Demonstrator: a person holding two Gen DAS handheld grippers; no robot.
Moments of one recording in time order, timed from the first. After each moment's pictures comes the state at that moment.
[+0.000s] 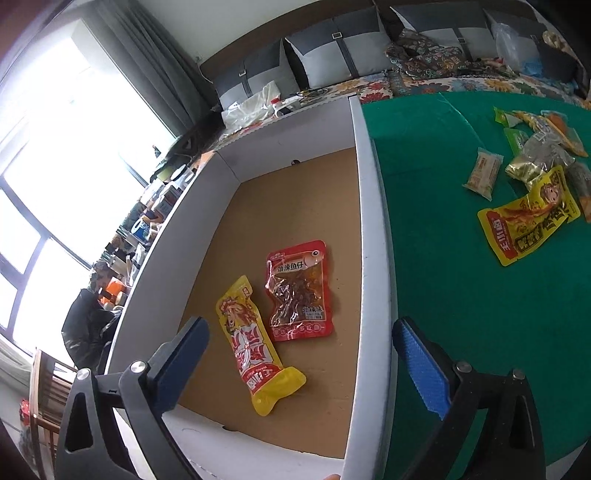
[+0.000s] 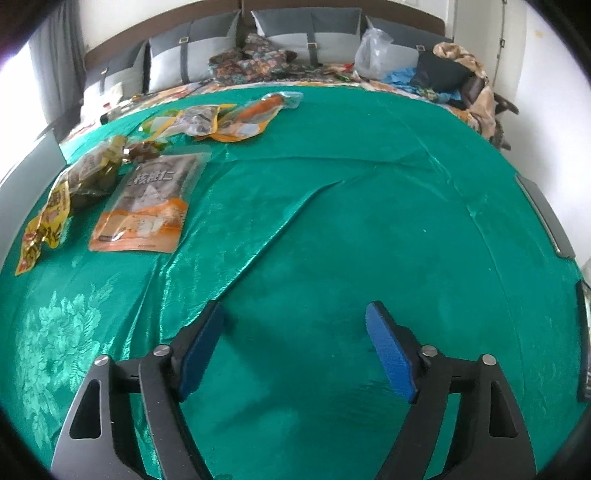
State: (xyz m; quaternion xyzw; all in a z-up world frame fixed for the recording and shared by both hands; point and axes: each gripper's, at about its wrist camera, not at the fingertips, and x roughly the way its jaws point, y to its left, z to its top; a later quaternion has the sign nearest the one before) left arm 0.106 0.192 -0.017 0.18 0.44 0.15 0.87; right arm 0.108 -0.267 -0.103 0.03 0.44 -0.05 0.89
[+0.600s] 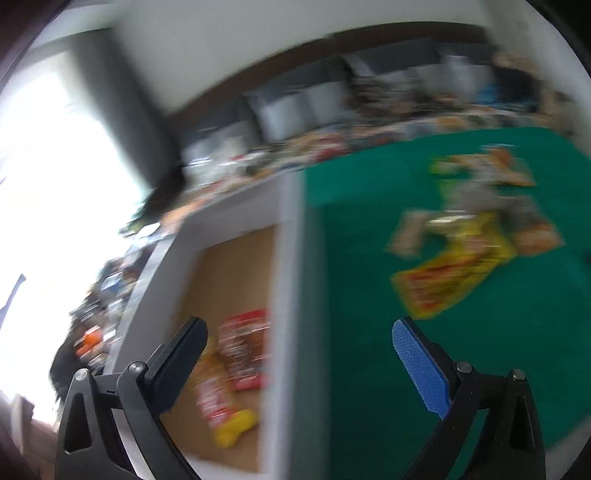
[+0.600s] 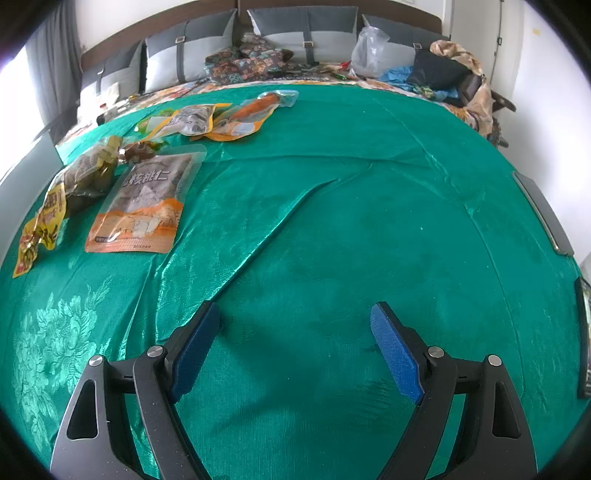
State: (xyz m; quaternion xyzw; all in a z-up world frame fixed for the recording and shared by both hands) left arm 0.095 0.119 0.029 0.19 0.37 0.02 0.91; right arm 0.108 -0.269 -0.103 0.03 0.44 -0.05 0.89
